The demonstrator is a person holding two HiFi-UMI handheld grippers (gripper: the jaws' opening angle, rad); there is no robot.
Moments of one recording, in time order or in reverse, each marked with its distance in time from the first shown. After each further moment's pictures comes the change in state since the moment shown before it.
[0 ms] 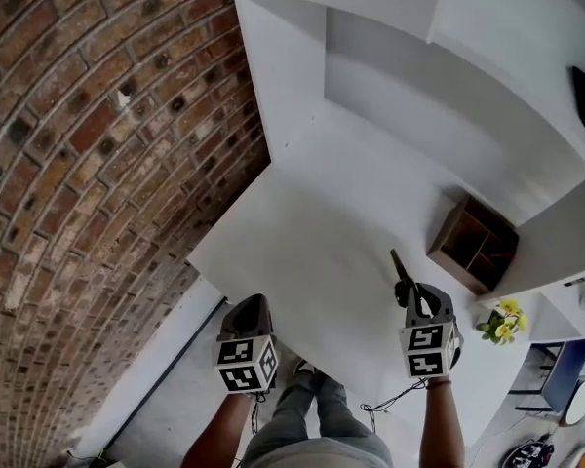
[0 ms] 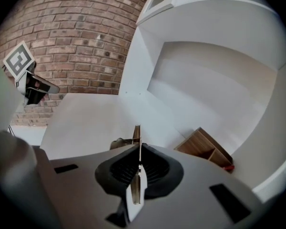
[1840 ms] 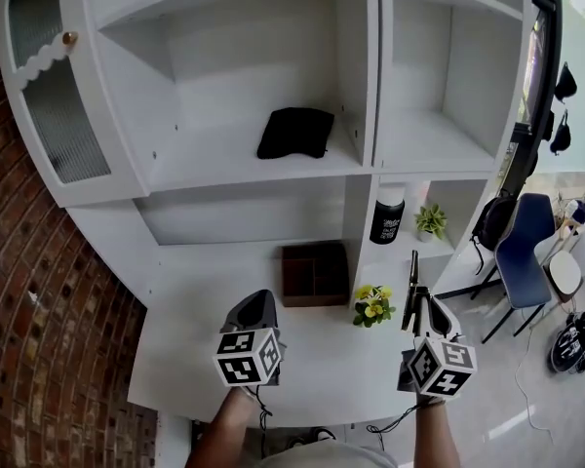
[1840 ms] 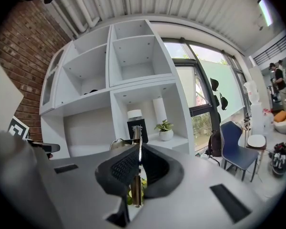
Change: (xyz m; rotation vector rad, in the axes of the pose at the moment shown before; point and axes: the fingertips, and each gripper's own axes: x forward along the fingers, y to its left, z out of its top) left arm -0.030 -0.362 0.135 0.340 -0.227 -0.718; right arm -0.324 -0.194 -0.108 0.874 -0.478 -0.730
